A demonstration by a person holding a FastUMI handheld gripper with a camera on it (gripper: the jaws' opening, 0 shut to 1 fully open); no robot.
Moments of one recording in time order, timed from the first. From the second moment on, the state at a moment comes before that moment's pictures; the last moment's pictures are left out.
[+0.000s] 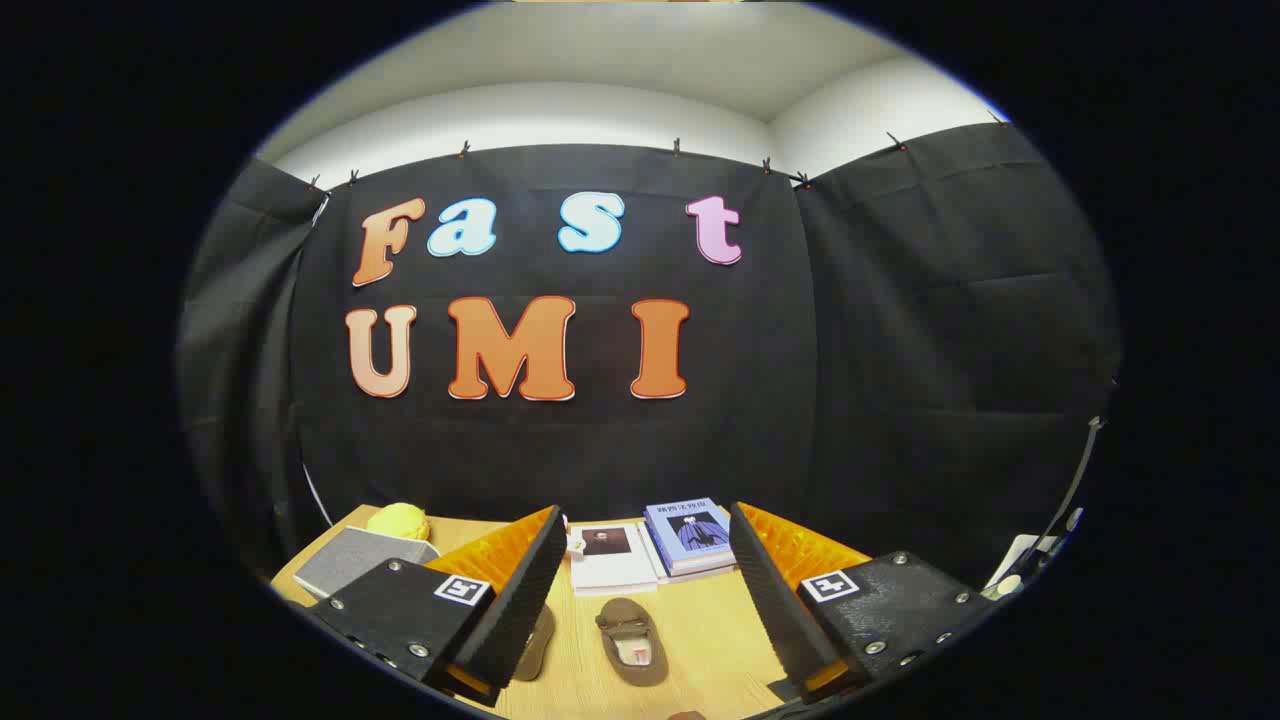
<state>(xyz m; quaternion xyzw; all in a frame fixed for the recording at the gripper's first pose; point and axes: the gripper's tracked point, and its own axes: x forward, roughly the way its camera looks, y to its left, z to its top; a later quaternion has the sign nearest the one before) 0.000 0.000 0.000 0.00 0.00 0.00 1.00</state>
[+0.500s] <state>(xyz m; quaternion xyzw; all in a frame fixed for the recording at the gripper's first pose) 0.019 -0.035 0.022 0.03 -0.01 -0.02 1.00</state>
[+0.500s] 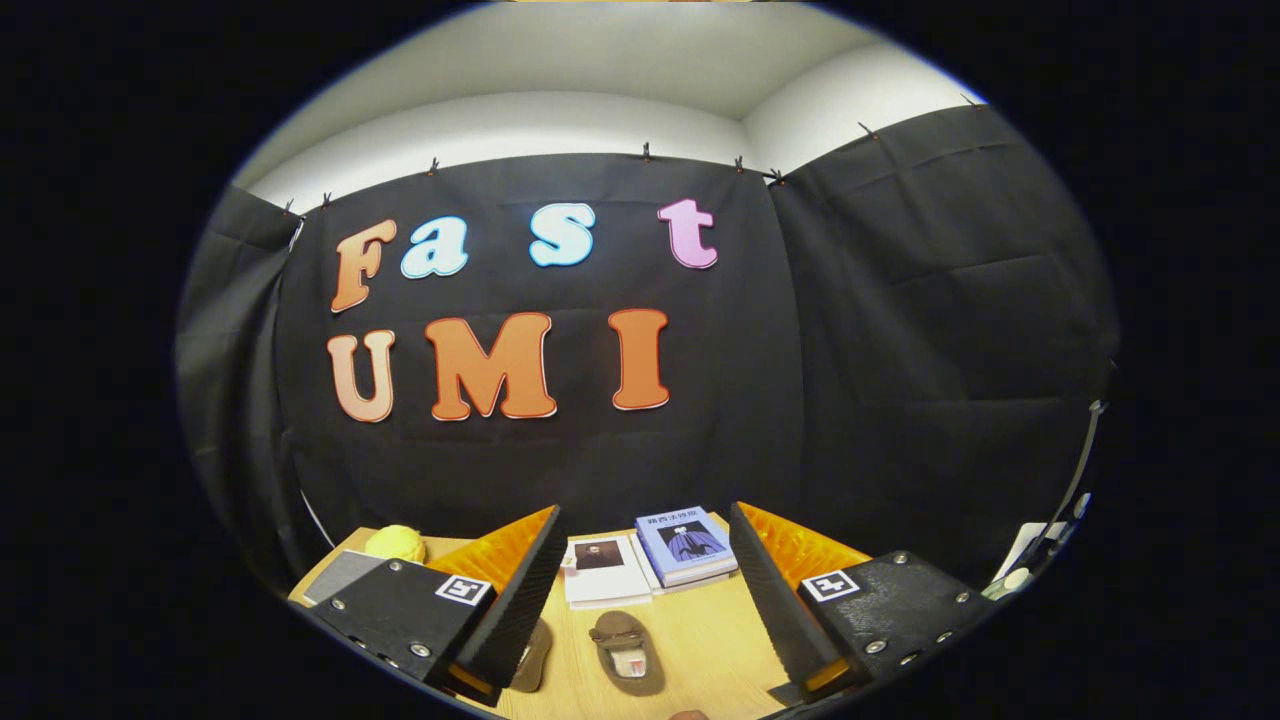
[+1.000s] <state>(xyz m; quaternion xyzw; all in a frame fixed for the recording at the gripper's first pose) 0.030 -0.016 0.032 0.04 -0.01 0.00 1.00</state>
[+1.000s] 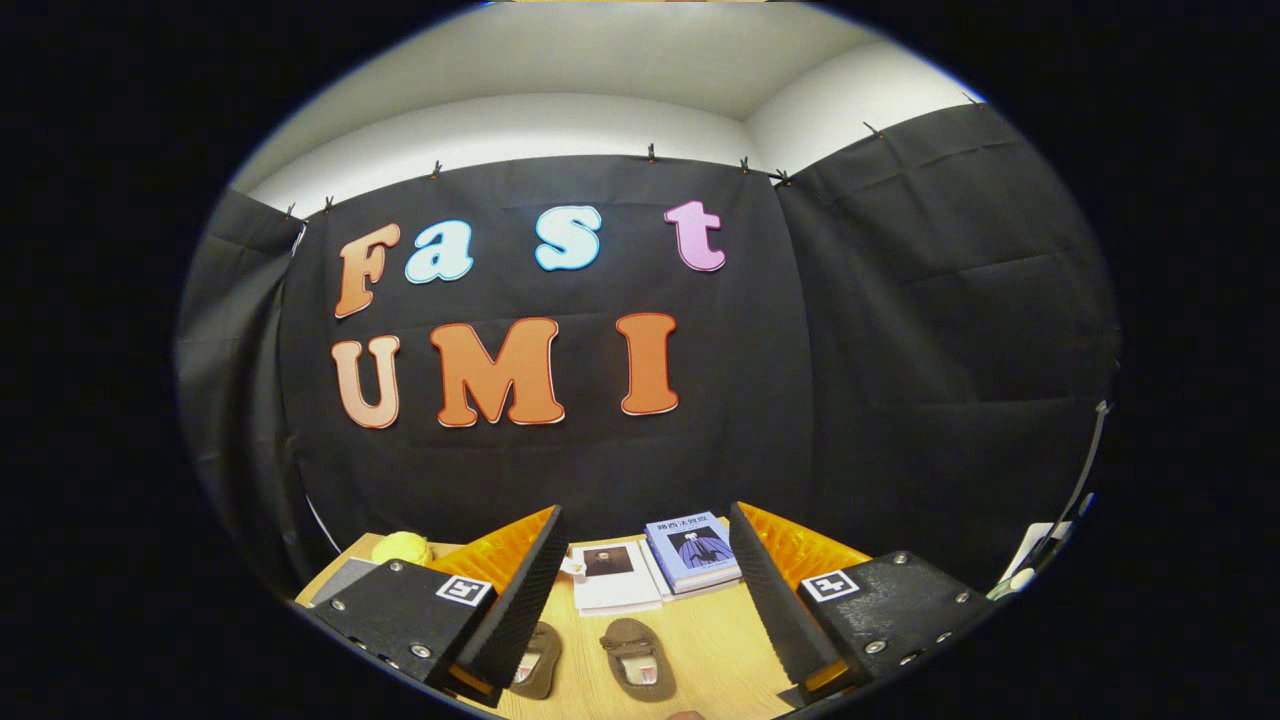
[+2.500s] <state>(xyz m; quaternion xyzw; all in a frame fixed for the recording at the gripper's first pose) 0.090 0.303 -0.232 0.25 0.28 0.35 0.86</state>
